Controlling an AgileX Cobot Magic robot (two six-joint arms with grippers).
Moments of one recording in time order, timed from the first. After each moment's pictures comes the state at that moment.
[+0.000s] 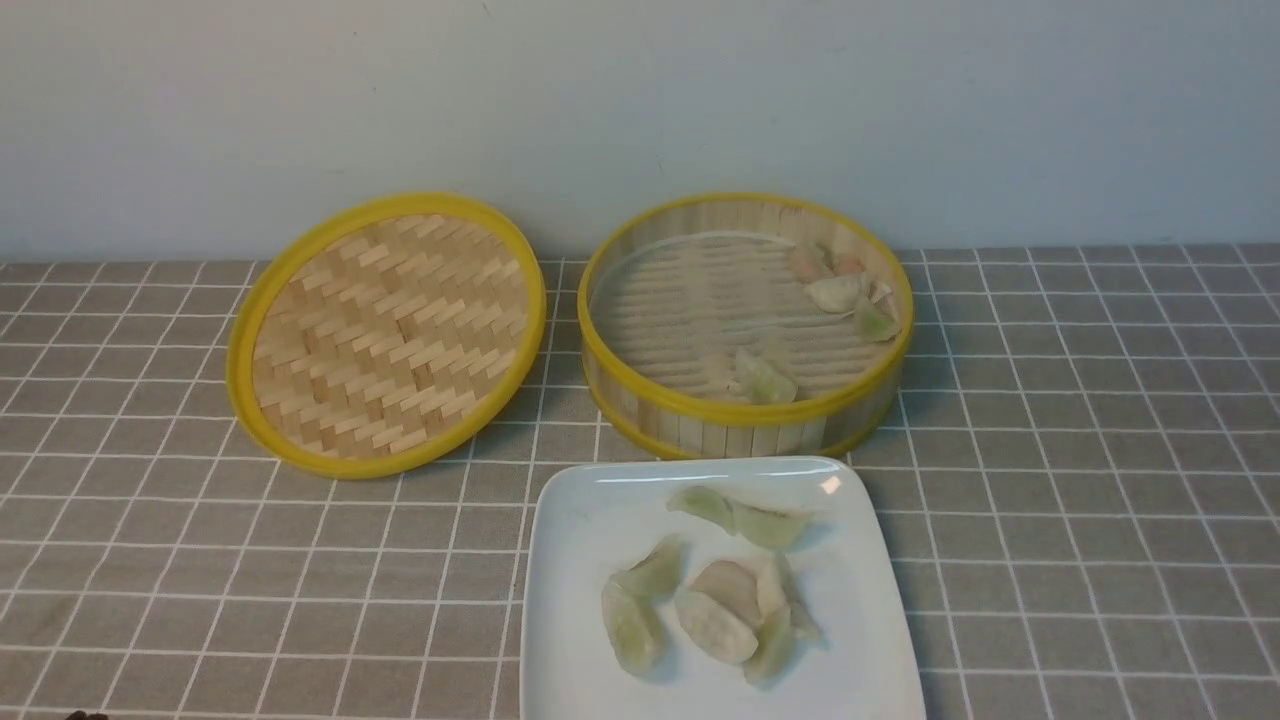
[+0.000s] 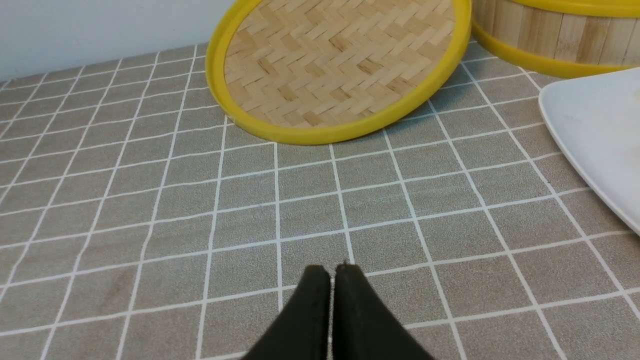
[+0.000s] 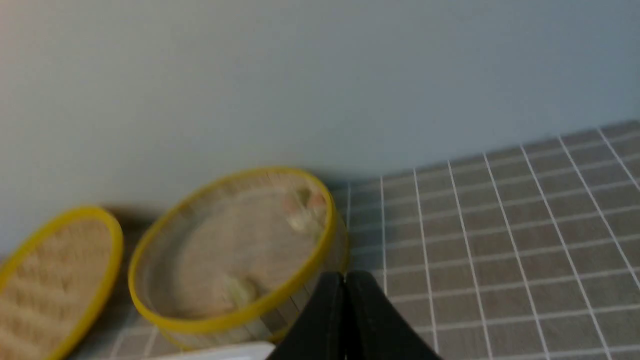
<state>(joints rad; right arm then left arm) 0.04 0.68 -0.81 0.13 0.69 0.22 -0.06 -0.01 0.03 -0.13 0.38 0.21</state>
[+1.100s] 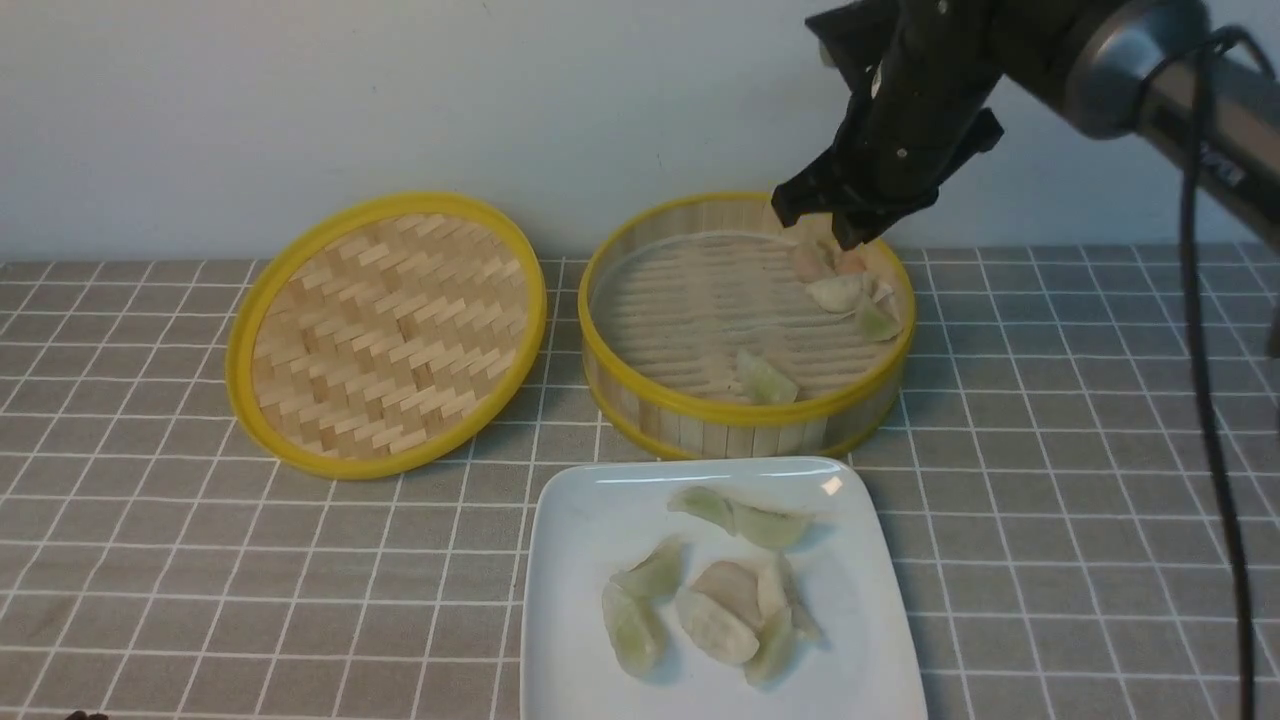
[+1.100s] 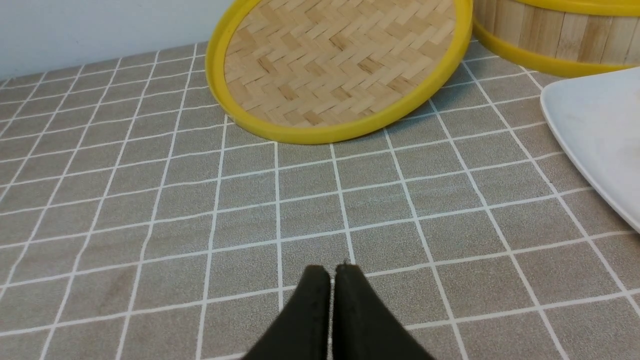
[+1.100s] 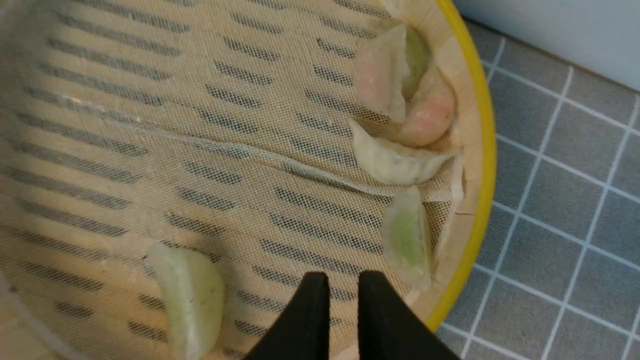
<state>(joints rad) 0.36 2.26 -2.21 -0.10 1.25 0.04 -0.06 -0.01 0.03 -0.13 0.38 0.21</state>
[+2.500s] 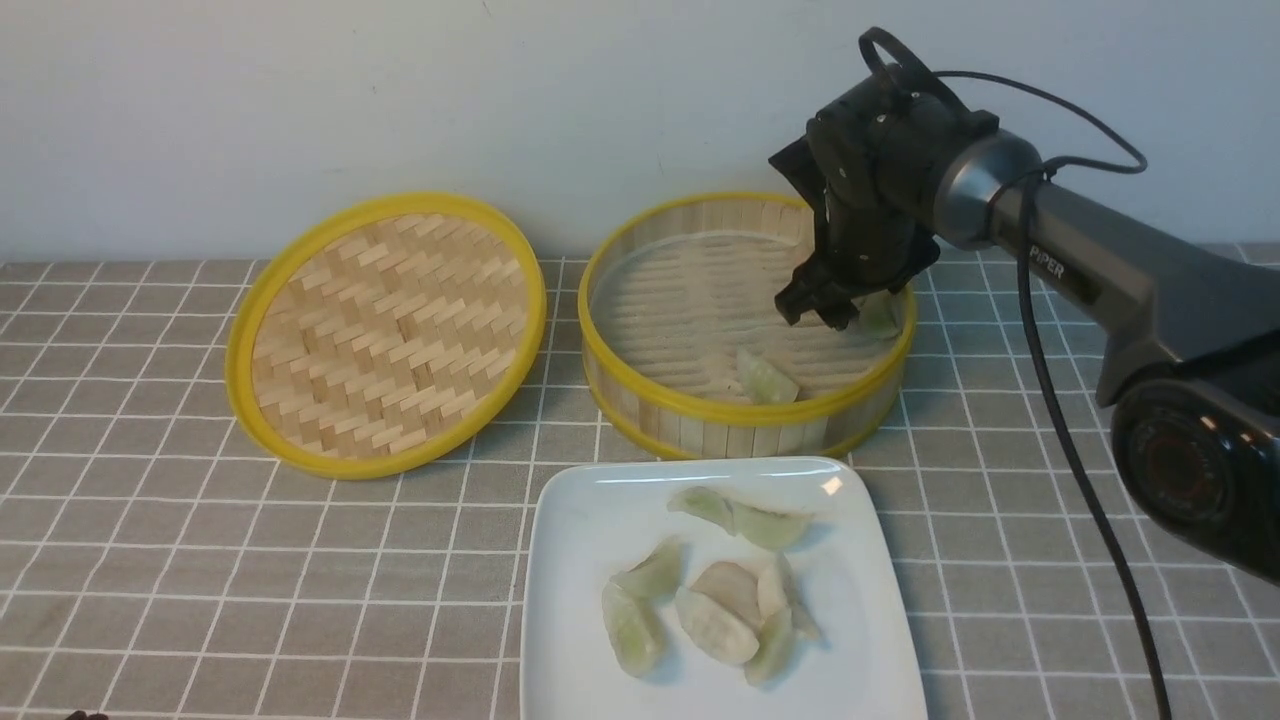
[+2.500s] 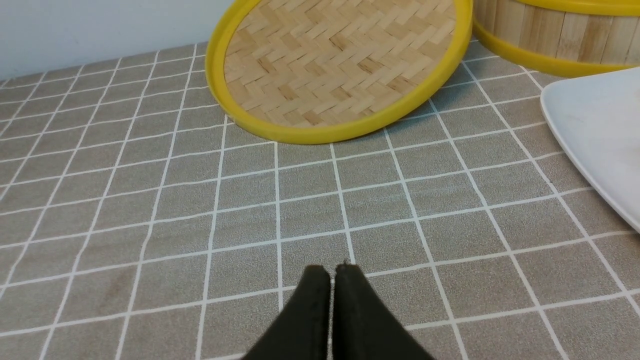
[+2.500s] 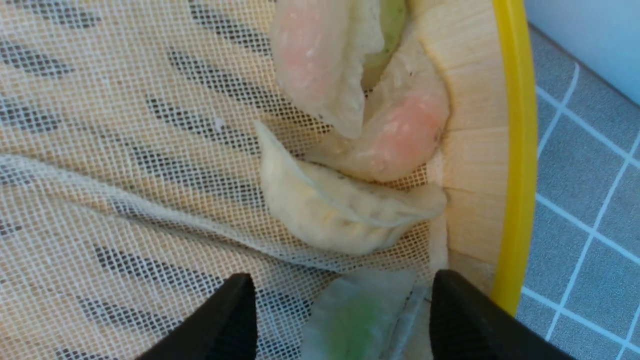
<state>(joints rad) 0.38 2.46 -2.26 -0.35 1.19 0.06 -0.06 -0.01 0.03 -0.13 0.38 0.21</state>
